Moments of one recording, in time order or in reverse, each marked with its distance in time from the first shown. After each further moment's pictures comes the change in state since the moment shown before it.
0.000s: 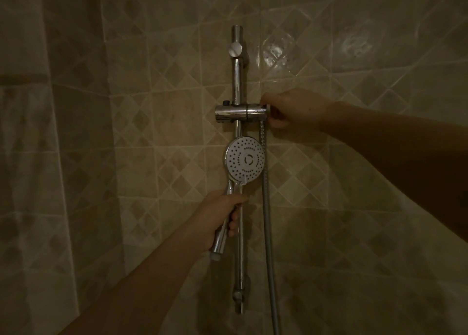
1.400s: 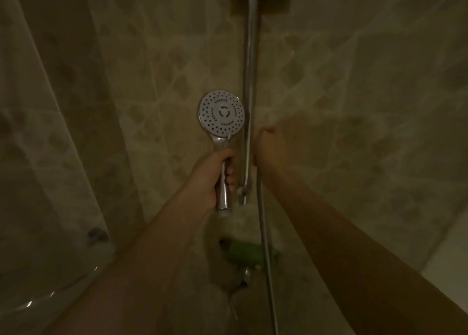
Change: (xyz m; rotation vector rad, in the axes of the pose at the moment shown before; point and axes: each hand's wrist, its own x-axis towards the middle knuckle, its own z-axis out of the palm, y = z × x) left_hand -0.067 -0.097 -0.016 -0.350 0.040 -0.283; right_hand -0.116 -0.253 0.151 1.305 0.265 1.467
